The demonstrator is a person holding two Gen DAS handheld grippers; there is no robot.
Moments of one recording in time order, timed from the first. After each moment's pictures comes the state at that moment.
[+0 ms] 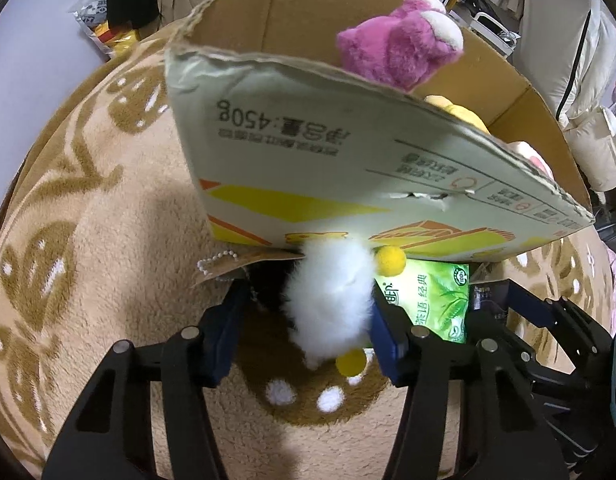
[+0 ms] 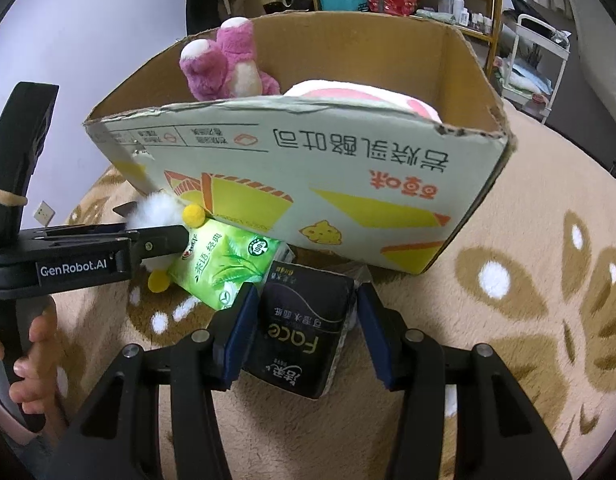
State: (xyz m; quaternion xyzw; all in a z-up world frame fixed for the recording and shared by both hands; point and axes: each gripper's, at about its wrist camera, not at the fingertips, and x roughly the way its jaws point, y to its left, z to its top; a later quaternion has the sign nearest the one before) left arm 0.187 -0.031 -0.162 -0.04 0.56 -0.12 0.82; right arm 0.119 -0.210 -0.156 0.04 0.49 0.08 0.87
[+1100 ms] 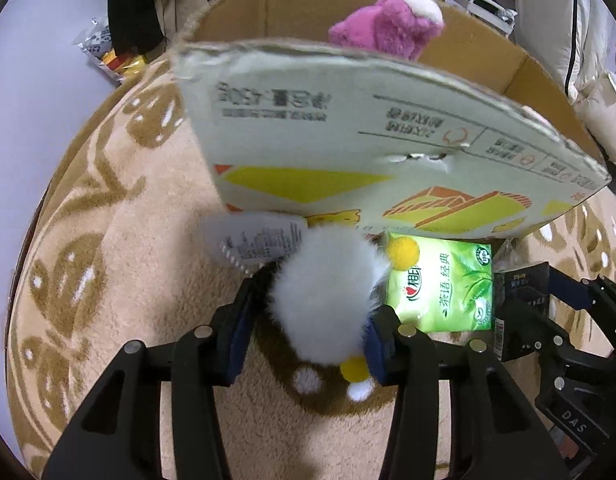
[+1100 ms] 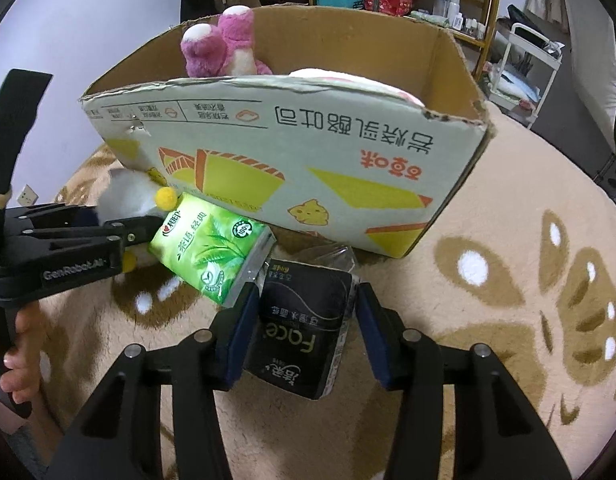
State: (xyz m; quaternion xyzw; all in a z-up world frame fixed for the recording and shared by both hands) left arm 0.160 -0.048 -0.148 0.02 0.54 -0.10 0.84; right arm 0.110 -0.204 -0.151 0.00 0.50 0.05 0.87
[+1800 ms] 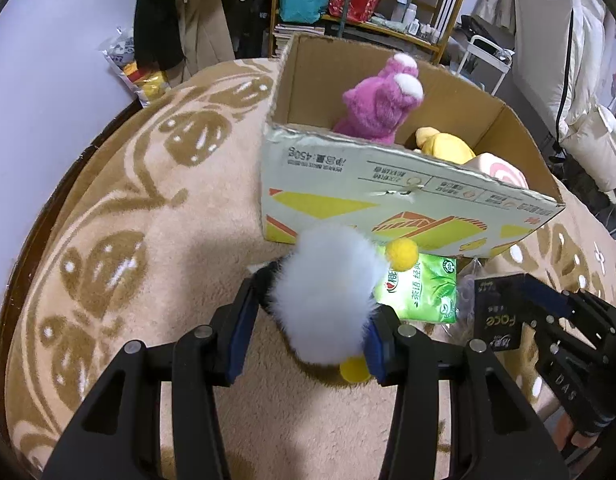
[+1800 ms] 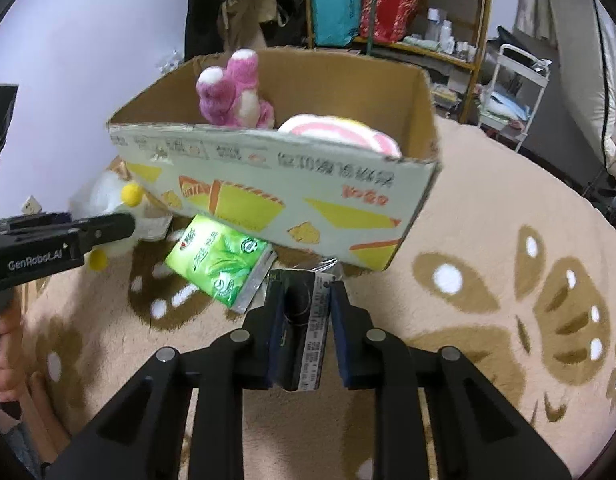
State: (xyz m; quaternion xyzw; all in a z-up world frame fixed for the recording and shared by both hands) left arm 0.131 -0.018 -0.108 -0.01 0.49 -0.08 0.87; right arm 0.085 -0.214 -0.124 0.01 0.45 0.05 0.89
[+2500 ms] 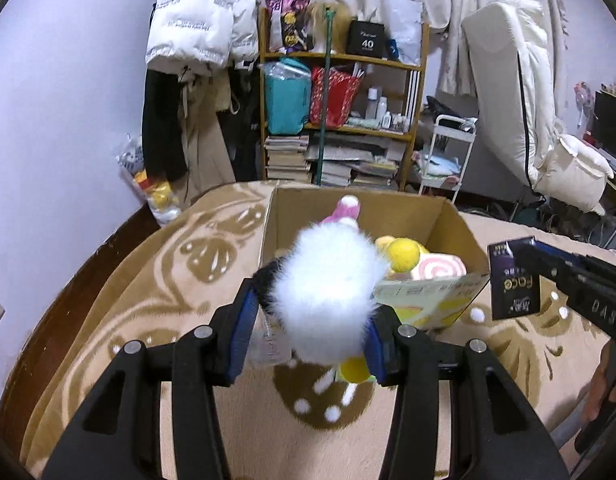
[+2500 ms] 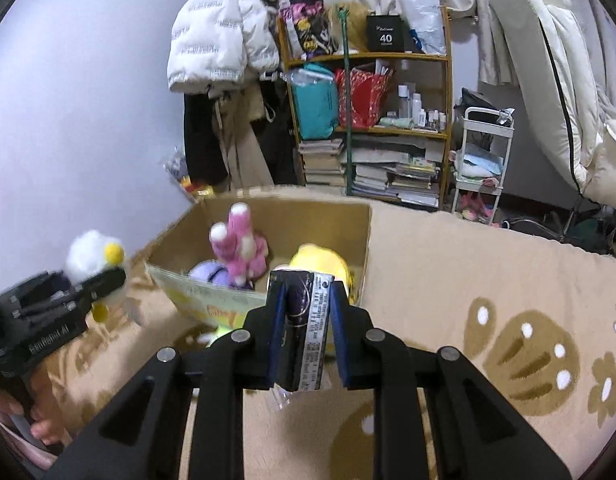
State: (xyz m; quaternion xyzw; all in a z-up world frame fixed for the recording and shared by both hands) left arm 0.089 -0.030 -0.020 0.01 0.31 -0.10 0.94; right arm 0.064 -0.251 -0.026 0.06 0.31 0.04 0.95
